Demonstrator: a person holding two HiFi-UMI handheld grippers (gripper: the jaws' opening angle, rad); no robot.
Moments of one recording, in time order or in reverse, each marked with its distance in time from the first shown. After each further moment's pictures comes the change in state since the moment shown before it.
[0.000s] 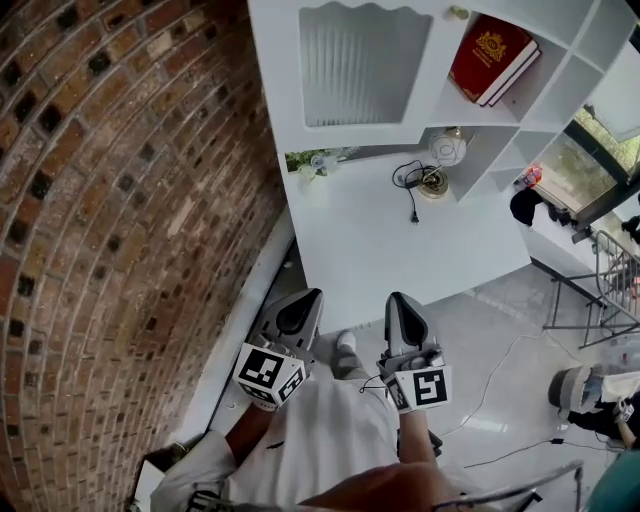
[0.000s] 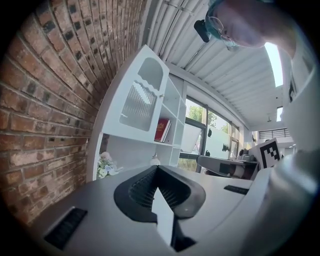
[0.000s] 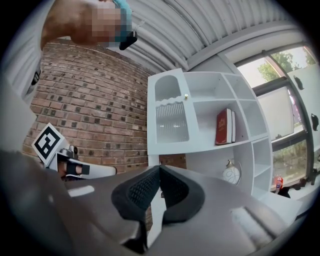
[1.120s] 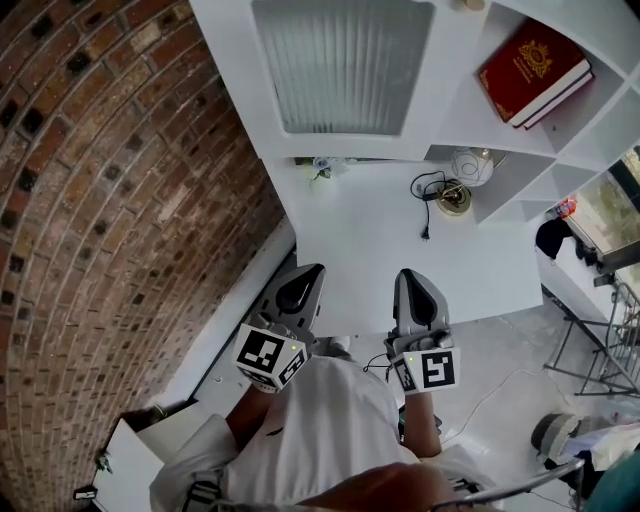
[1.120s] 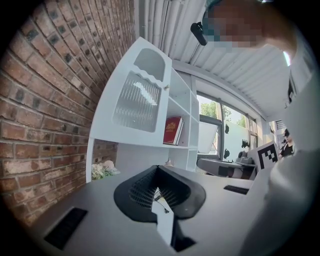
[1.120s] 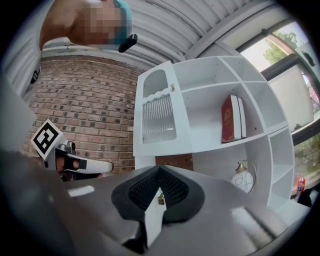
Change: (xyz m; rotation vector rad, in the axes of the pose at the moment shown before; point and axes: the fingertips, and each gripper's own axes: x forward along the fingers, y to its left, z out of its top) left arm 0.117 0.004 0.021 0.050 -0.044 0.184; right arm 0.081 -0.120 -0.006 0.025 -0.024 0.172
